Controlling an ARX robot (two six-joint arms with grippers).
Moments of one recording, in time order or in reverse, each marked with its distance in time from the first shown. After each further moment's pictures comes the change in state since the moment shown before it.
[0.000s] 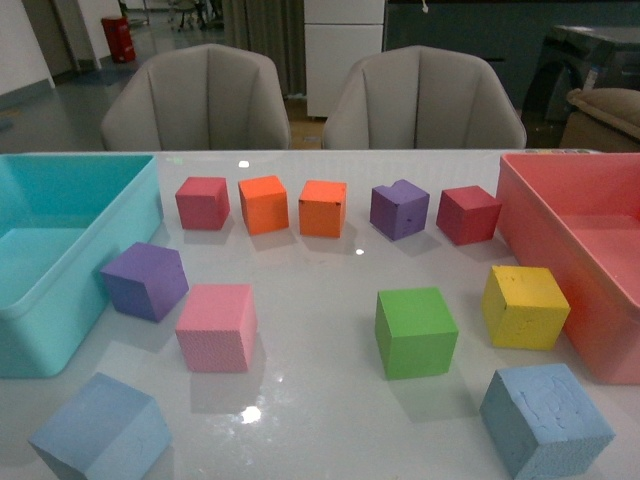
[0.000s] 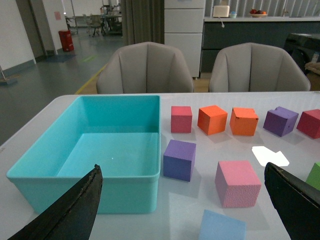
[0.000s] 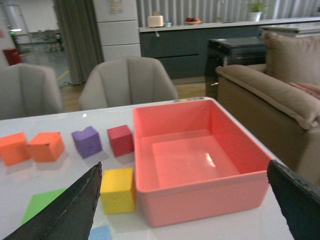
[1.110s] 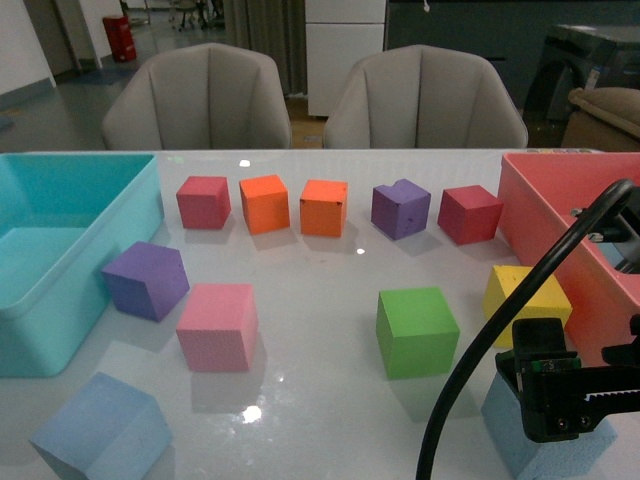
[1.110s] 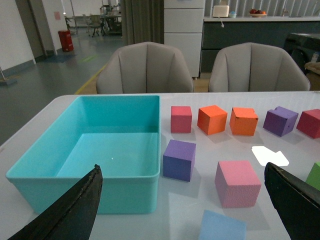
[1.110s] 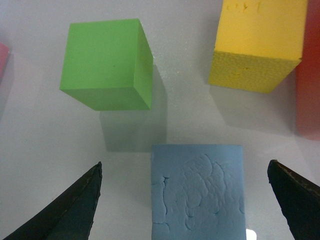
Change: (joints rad) left arm 0.000 0.000 0.000 0.000 0.000 0.000; right arm 0.181 1.529 0.540 0.181 -0.208 0.135
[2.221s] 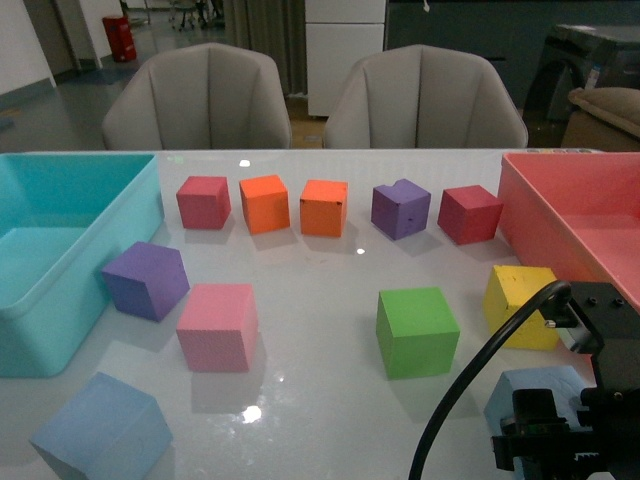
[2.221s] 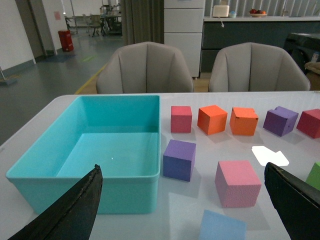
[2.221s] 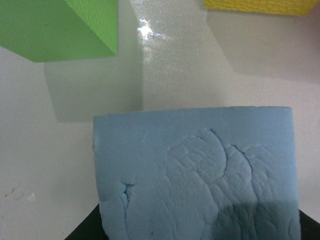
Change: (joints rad) left arm 0.000 0.000 0.000 0.000 0.000 0.000; right arm -0.025 0.275 0.014 0.113 -0.034 0.022
